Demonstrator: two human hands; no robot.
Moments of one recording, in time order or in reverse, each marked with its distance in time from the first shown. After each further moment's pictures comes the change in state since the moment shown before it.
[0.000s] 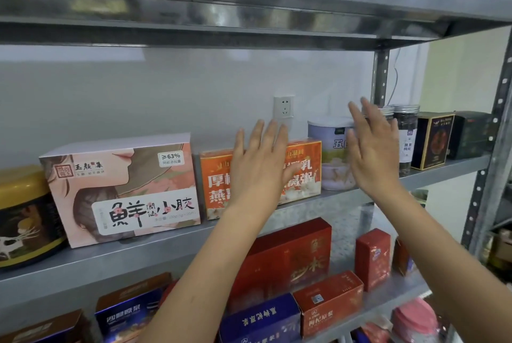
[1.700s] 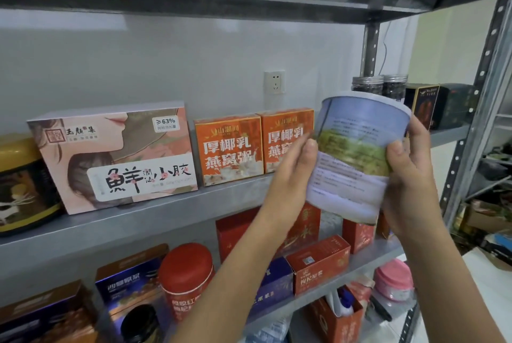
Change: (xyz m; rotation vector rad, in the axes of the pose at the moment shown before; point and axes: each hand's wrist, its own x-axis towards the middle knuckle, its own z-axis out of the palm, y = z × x) left_hand -0.070 0.057 -0.009 -1.698 -0.279 -0.294; right_hand -0.093 -0.055 -0.081 1.250 0.014 0.477
